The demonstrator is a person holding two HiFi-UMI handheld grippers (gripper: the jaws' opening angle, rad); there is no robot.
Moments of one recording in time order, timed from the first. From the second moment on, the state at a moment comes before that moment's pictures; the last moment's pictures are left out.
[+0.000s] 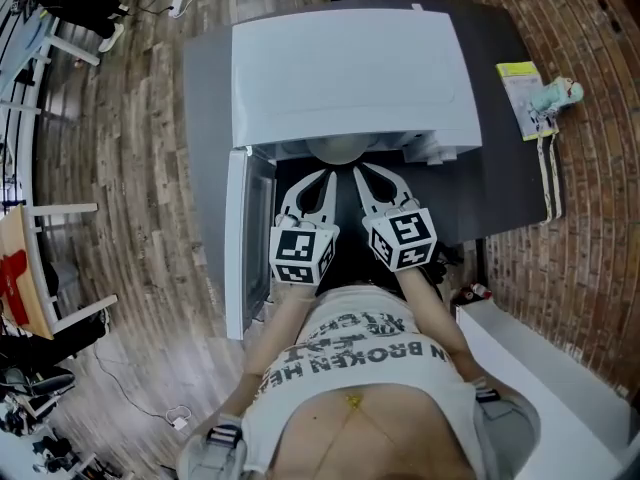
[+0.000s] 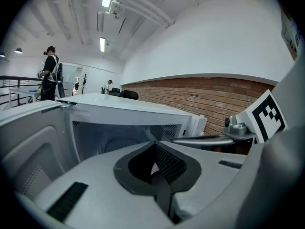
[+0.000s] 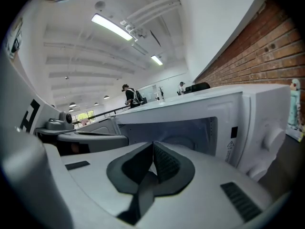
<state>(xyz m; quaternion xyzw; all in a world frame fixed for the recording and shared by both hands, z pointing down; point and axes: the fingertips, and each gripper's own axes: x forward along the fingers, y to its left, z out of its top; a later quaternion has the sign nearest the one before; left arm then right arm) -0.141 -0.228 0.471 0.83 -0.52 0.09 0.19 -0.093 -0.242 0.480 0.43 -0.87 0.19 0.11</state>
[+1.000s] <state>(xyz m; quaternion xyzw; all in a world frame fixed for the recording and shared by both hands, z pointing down) -0.168 -0.272 0.576 0.73 -0.57 0.03 0.37 -0.063 -0.288 0.584 0.43 -0.84 0.26 0.21</state>
